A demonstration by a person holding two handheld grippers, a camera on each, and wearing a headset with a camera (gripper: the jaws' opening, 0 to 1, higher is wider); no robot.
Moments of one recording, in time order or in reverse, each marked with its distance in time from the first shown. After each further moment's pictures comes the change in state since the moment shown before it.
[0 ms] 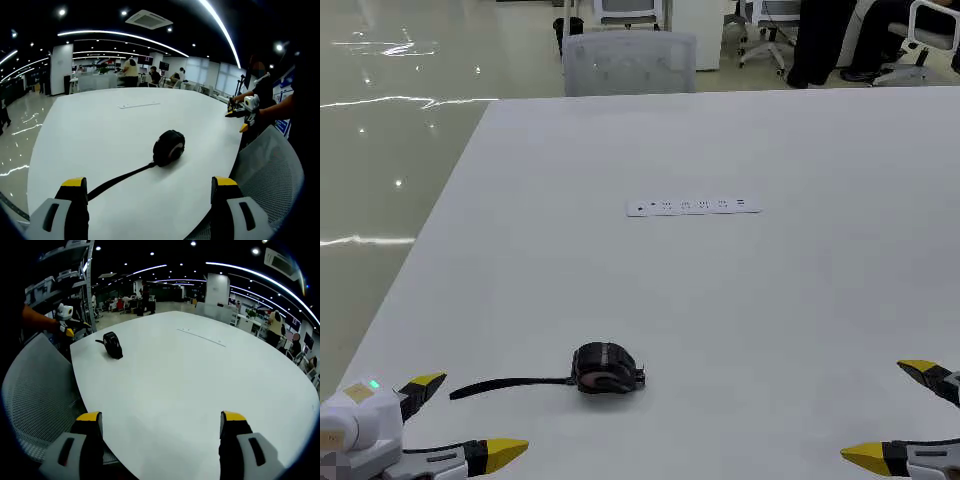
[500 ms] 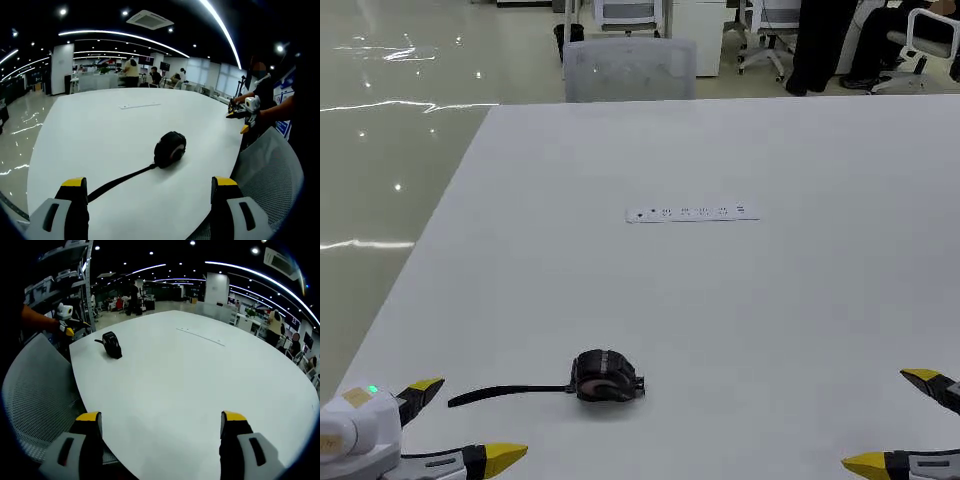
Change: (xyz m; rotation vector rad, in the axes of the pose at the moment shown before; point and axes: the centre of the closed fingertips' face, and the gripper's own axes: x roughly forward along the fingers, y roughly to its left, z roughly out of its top) left arm 0.003 0.002 0.003 -0.009 -0.005 0.000; right arm 0.000 -0.002 0.001 0.001 0.006 -0.004
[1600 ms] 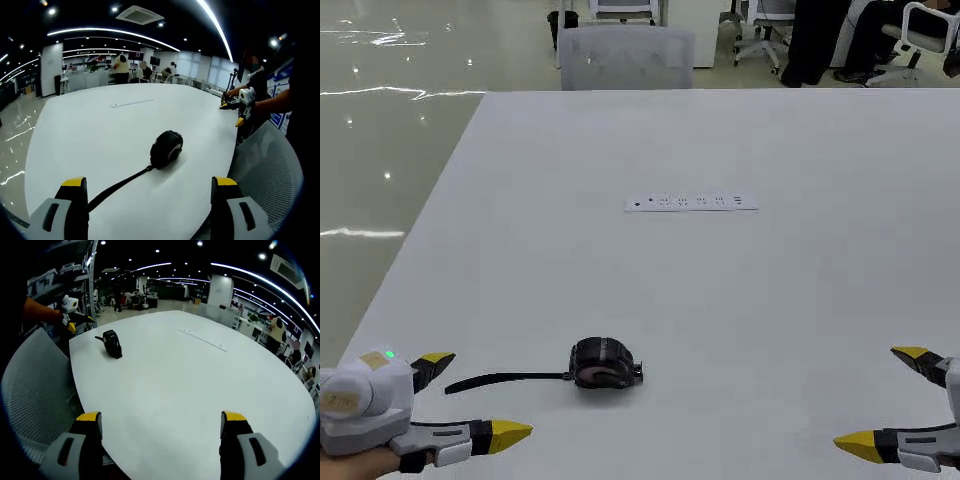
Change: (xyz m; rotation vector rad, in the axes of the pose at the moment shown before) left arm 0.017 0.001 0.009 0.063 0.059 -0.072; right arm 0.007 0.004 0.017 -0.079 0.003 -0.004
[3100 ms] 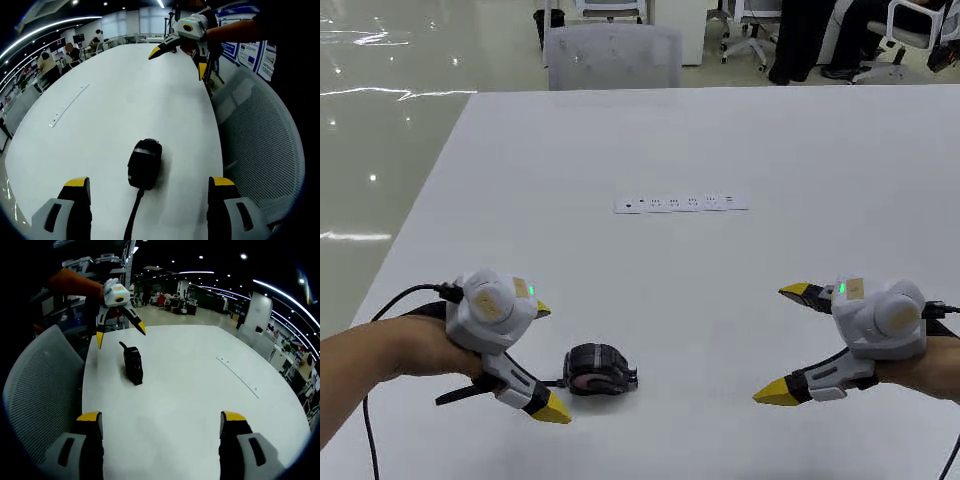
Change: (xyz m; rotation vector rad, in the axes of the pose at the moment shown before) left arm 0.092 -0.042 0.029 0.536 0.373 -0.364; right arm 0.082 0.032 0.092 -0.238 -0.024 0.258
